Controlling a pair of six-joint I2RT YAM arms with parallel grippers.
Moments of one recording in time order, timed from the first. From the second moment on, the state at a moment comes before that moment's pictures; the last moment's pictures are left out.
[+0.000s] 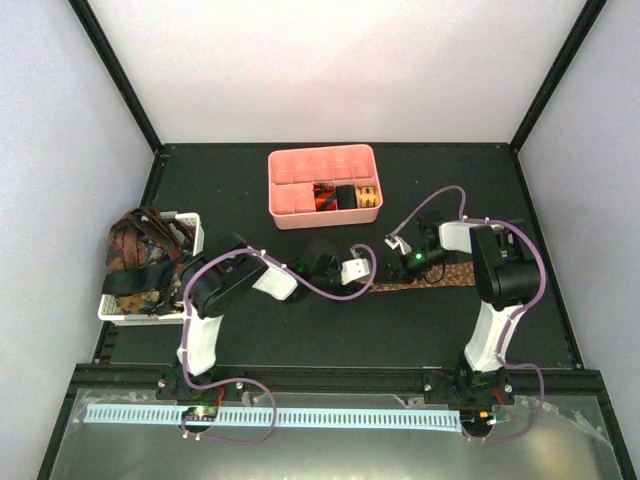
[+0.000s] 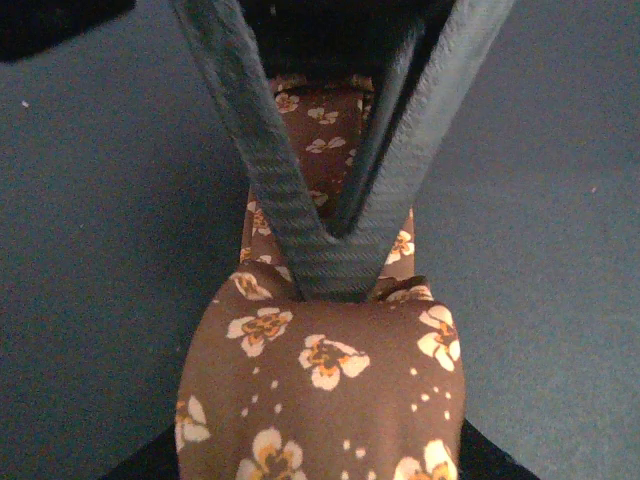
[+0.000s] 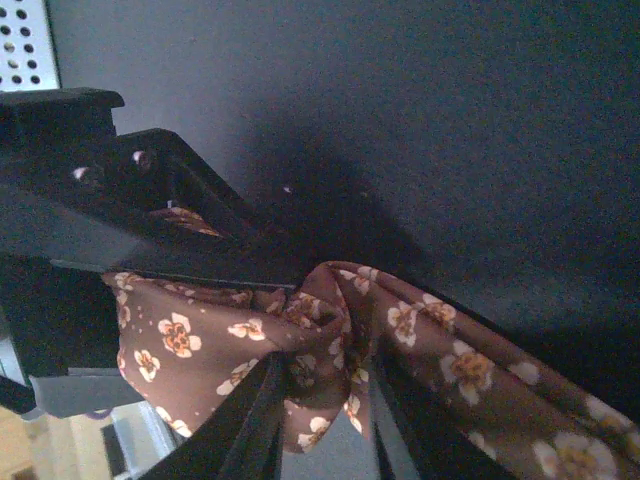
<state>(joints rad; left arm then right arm) -0.80 2.04 0.81 0.66 0.49 0.29 0.18 1.90 0.96 -0.64 -0.89 -0.10</state>
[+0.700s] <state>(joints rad) -0.81 1.95 0.89 0.33 0.38 0.36 0.27 1.85 1.00 -0.66 -0.90 -0.08</state>
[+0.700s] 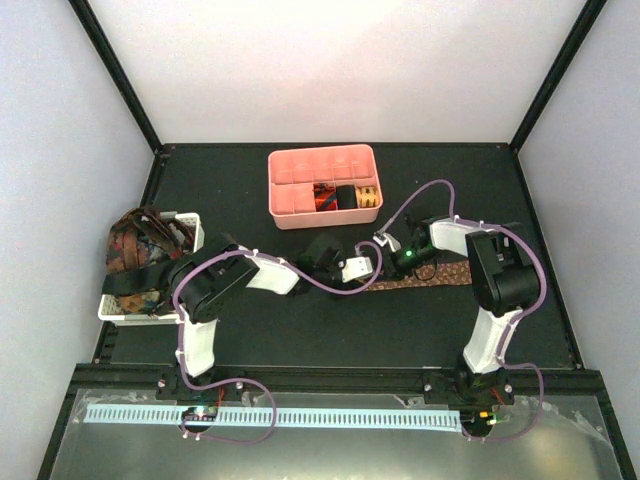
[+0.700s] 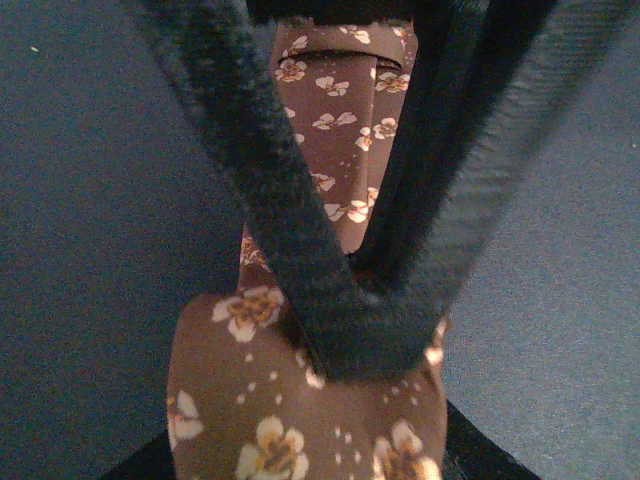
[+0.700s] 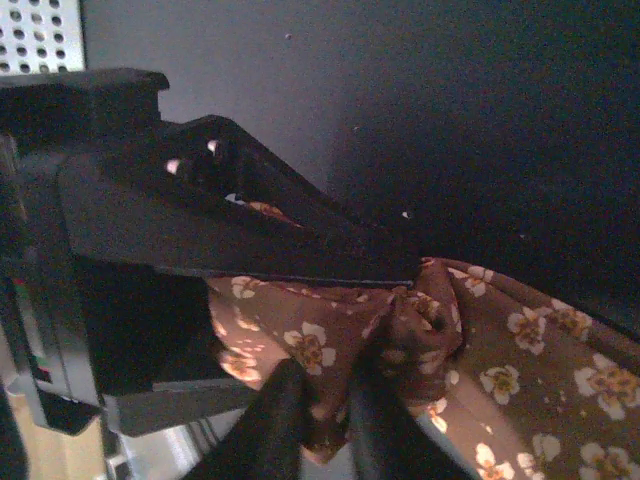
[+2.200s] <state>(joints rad) -0.80 2.02 0.89 0.48 0.46 0.35 0.20 1.90 0.99 -0.69 -0.88 -0.16</state>
